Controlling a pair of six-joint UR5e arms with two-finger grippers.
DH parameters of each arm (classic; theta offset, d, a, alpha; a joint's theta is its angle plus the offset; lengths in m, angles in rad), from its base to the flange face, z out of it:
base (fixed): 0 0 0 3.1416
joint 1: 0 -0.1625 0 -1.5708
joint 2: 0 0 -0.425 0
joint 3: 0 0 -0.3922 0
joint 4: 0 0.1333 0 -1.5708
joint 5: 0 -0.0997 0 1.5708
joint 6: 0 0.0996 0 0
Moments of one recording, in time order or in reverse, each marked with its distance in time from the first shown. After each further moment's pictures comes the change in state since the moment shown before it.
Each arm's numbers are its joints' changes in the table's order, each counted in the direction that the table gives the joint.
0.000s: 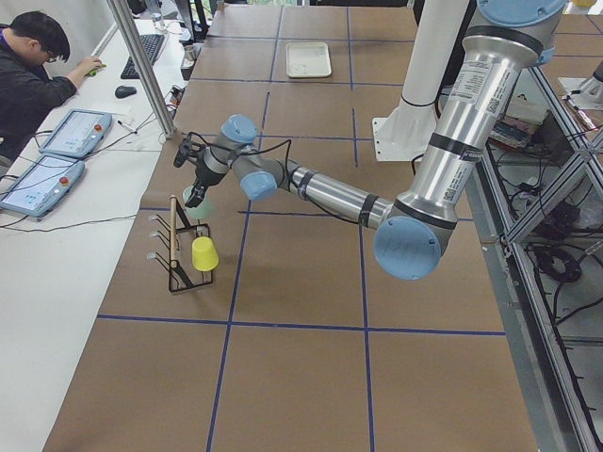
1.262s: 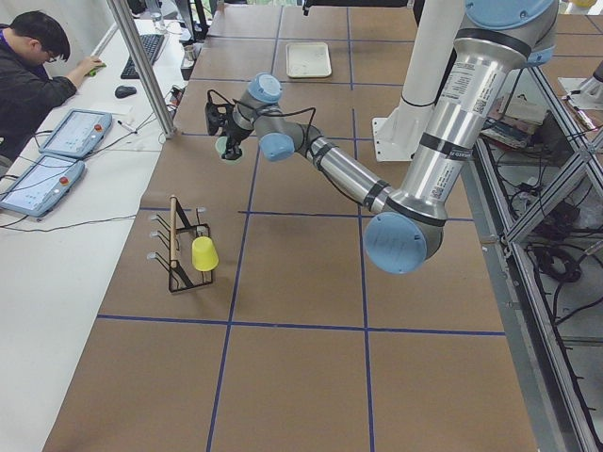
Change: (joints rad) left arm -0.167 -0.022 -0.153 -0.057 0.063 -0.627; right arm 0.216 0.011 -0.009 0.749 -0.043 0.794
